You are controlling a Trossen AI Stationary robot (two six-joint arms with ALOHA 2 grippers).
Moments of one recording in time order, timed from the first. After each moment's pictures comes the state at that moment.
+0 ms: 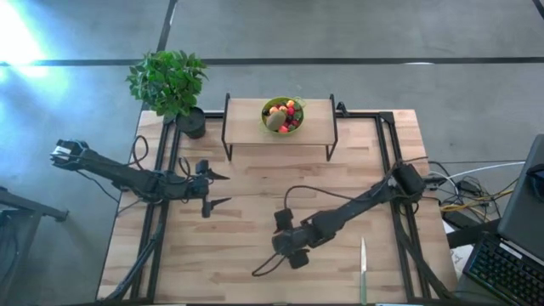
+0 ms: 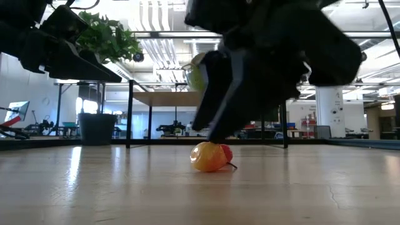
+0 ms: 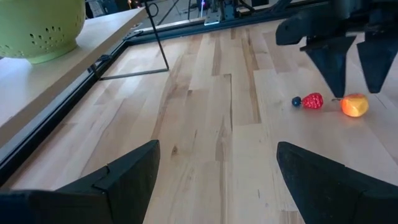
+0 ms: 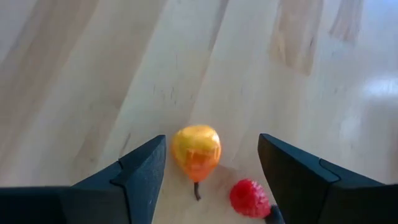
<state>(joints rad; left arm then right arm) -0.27 0.70 0.19 0.21 -0.42 0.06 0.42 2.03 1.35 -0.33 0.21 0.02</state>
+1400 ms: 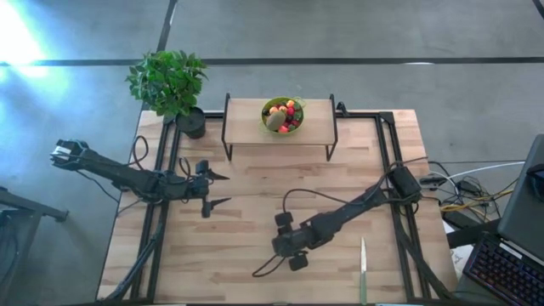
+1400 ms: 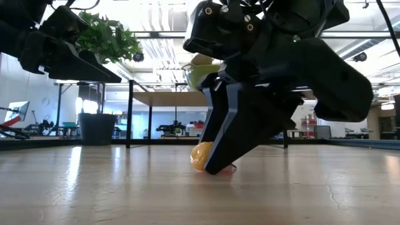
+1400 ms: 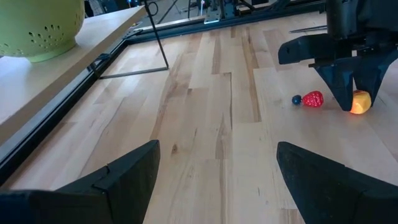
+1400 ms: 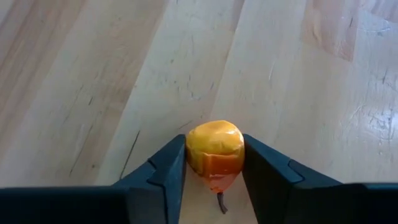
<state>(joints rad) -0.27 0.70 0.19 0.20 -0.42 0.06 0.42 2.08 1.31 -0.23 0.18 0.05</state>
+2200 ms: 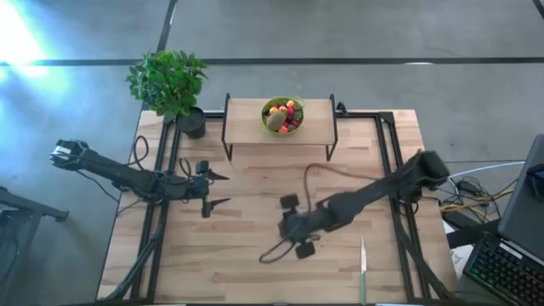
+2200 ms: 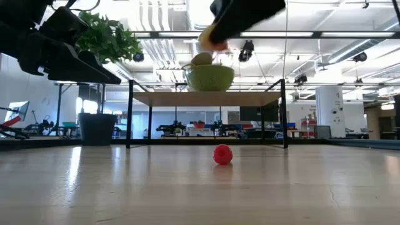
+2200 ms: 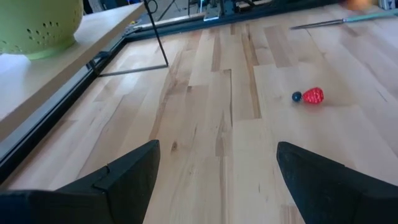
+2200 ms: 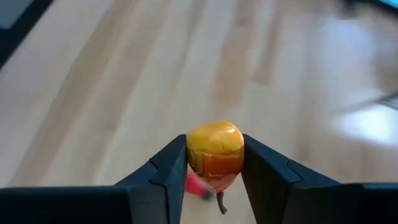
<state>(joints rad) -0.27 0.70 0.19 0.19 -0.42 0.06 0.38 1.79 1.35 -0.42 0.20 -0.03</state>
